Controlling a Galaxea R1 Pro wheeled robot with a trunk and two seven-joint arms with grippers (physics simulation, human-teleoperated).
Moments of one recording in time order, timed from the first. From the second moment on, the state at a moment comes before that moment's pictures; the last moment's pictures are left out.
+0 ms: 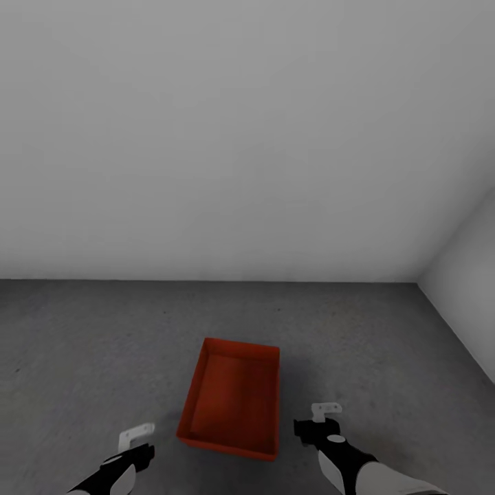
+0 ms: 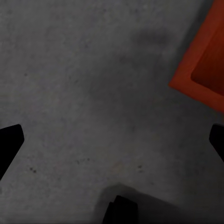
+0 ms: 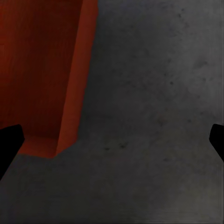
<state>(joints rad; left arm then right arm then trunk) -0.55 0.06 0.10 -0.14 0.18 0.01 0.18 -0.65 0.08 0.09 -0.06 -0.04 -0.12 -0.10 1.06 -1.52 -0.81</state>
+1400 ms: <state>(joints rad) -0.55 0.07 0.09 -0.01 0.19 0.00 0.18 -0.49 -0.02 0.10 0.03 -0.04 -0.10 -0.09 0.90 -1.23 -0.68</state>
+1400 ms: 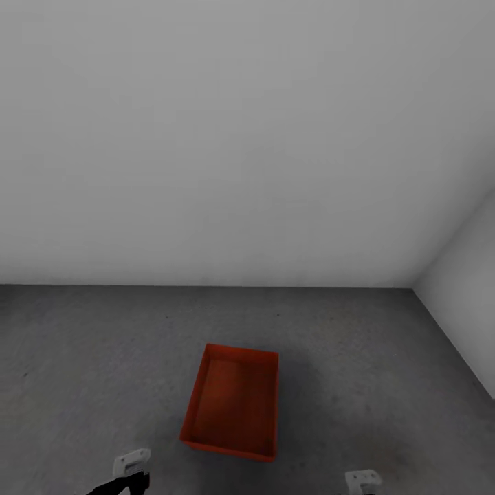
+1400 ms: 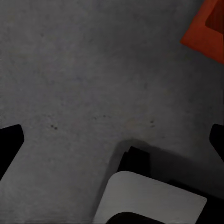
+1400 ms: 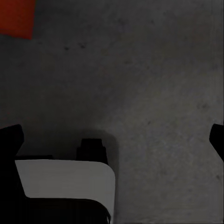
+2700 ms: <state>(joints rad) -0.41 0.03 0.10 0.00 0.19 0.00 0.16 -0.34 -0.01 0.10 0.03 -0.04 -0.10 -0.09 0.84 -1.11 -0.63</state>
